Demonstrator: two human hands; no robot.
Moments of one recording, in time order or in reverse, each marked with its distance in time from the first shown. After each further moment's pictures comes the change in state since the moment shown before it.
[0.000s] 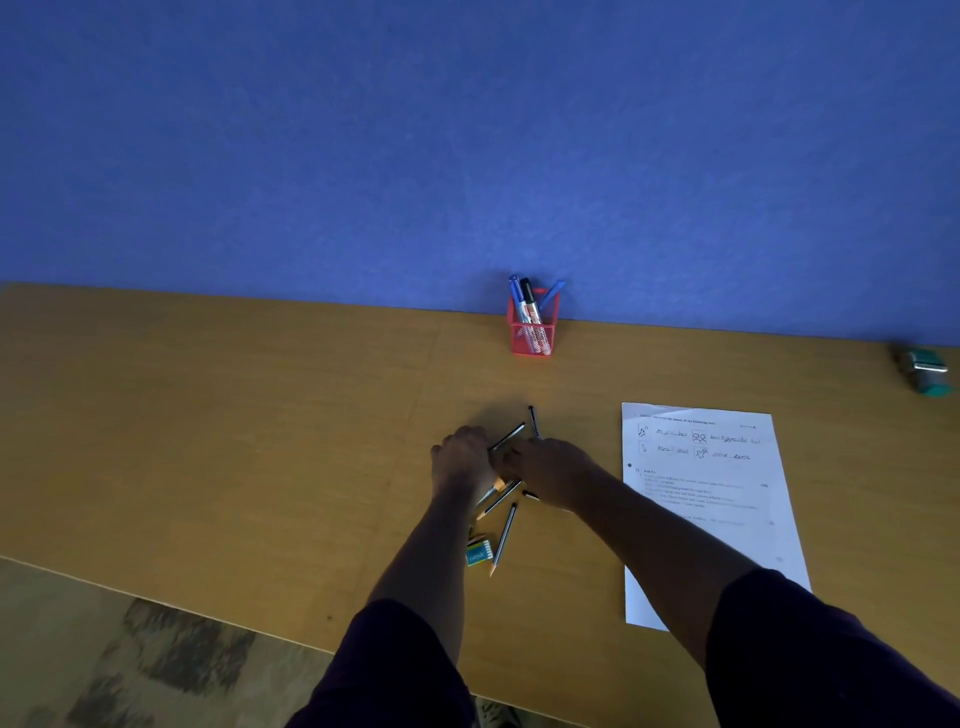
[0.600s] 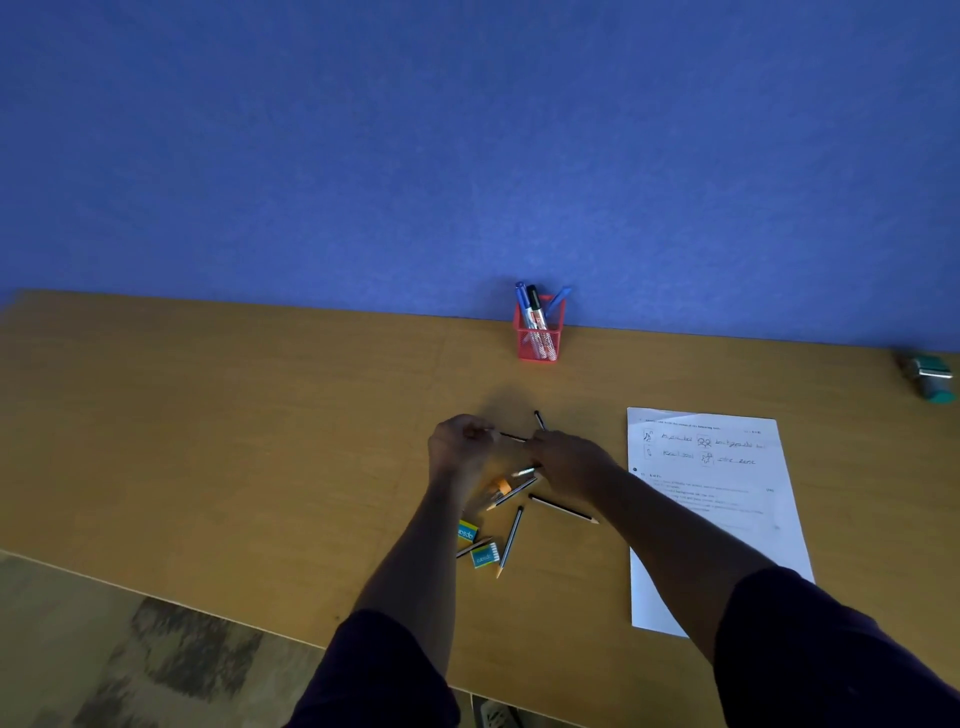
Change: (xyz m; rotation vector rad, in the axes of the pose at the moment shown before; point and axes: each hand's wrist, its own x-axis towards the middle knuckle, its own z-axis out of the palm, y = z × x) left_hand 0.002 -0.006 -0.020 -0.847 0.141 -0.215; right_hand -0.001 0.016 0.004 0.284 0.033 0.201
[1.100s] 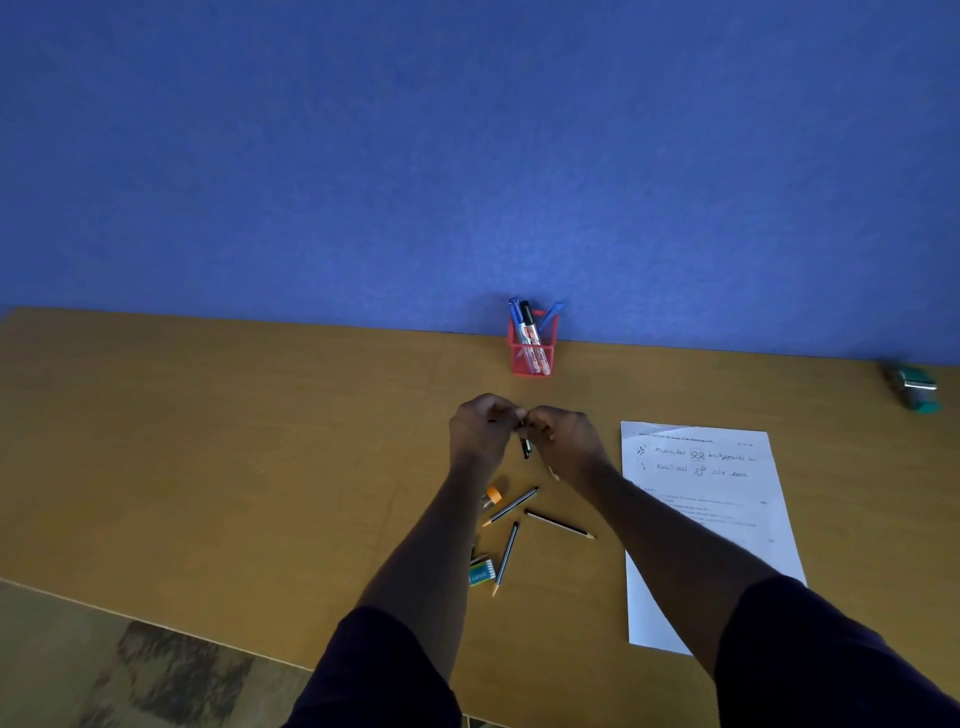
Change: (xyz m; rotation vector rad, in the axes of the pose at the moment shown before) left_hand 0.012 0.045 0.021 -0.123 -0.064 0.160; right_hand 0.009 -0.001 -0.031 0.574 0.427 0.240
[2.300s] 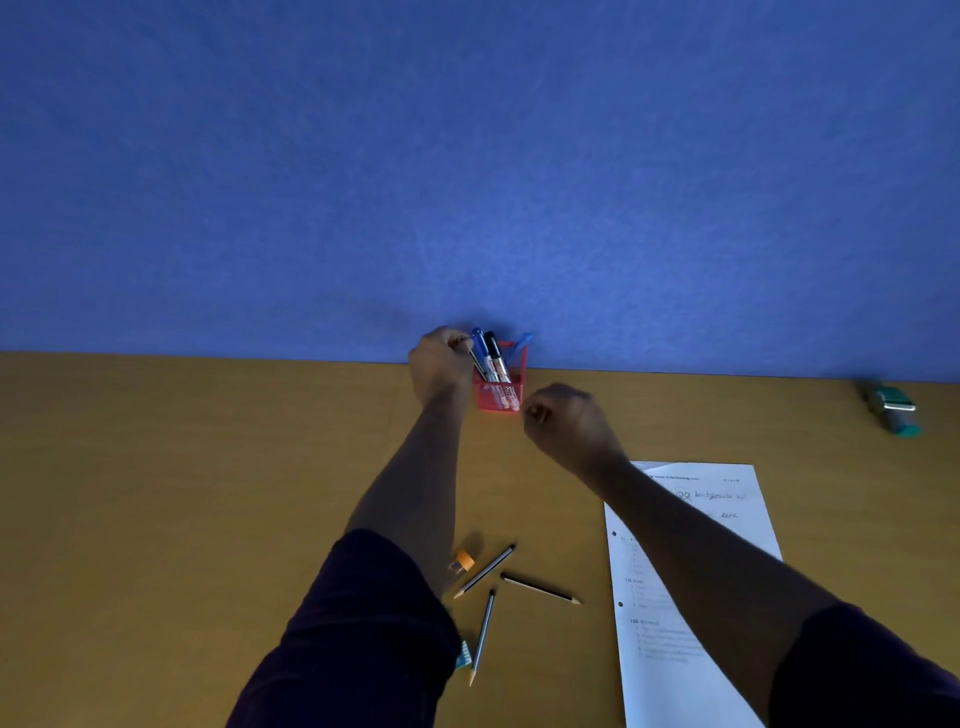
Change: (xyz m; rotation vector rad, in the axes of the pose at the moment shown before) left_hand 0.145 0.068 0.021 0.238 0.225 0.018; right_hand 0.067 0.015 -0.053 -0.188 0.203 -0.126
